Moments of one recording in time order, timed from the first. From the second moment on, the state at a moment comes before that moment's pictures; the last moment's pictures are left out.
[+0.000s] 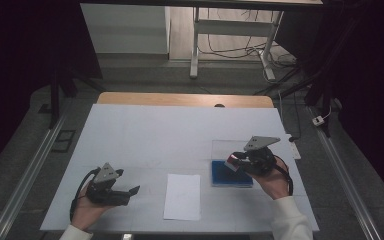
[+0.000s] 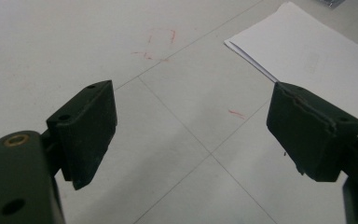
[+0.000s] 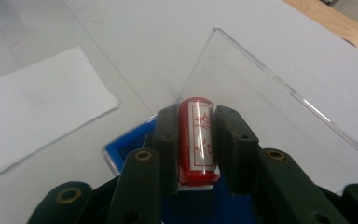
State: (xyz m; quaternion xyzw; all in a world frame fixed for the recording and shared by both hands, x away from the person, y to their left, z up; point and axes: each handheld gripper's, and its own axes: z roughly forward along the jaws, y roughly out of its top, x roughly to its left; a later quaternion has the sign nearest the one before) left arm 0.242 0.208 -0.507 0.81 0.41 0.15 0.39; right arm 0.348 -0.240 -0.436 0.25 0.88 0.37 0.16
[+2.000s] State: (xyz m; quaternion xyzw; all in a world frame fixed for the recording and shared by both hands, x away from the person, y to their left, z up) left arm 0.242 0.208 -0.509 0.82 0.41 0.15 0.38; right arm 0.358 -0.223 -0.462 0.26 0.91 0.27 0.16
